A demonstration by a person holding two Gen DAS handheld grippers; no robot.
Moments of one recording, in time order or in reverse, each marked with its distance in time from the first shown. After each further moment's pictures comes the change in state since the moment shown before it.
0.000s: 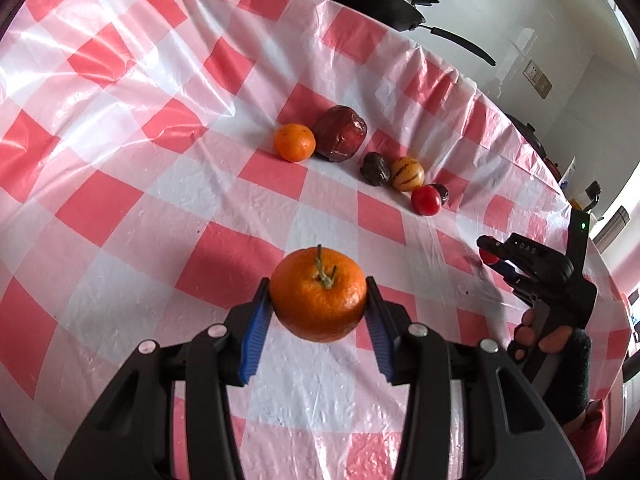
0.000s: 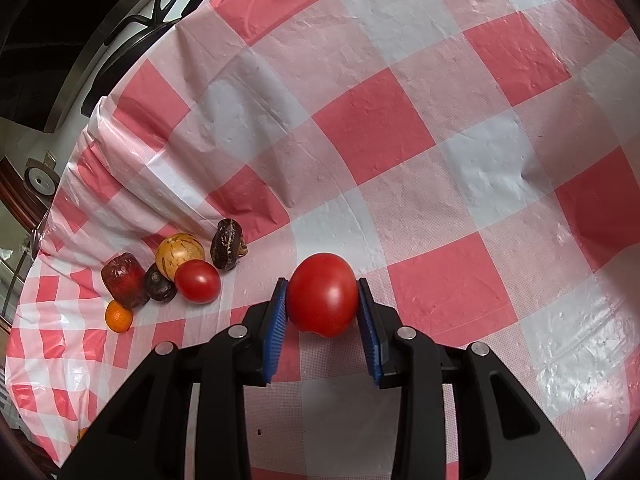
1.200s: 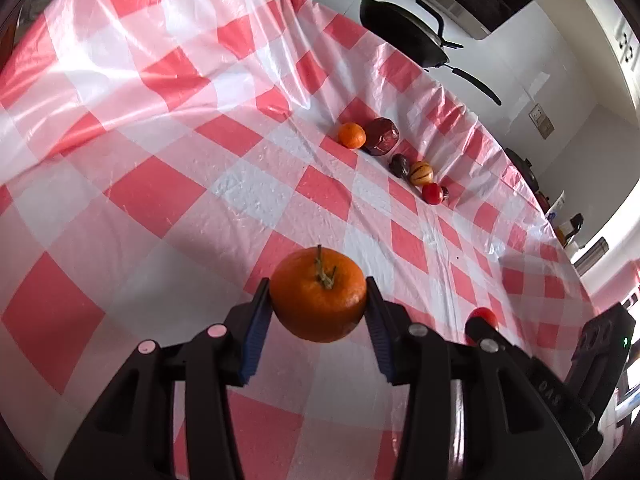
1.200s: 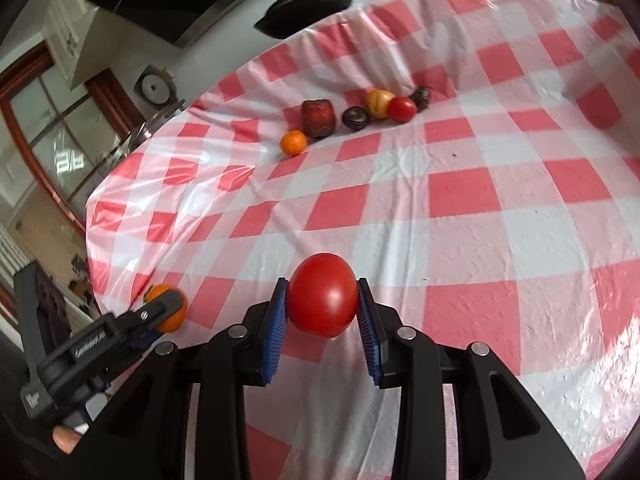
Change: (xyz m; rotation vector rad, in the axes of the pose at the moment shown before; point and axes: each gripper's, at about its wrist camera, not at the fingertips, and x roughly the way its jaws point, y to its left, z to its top) left arm -0.108 0.061 -0.074 -0.131 -0.062 -0.013; right arm -0.133 0.079 -0.188 -0.246 0.067 0.263
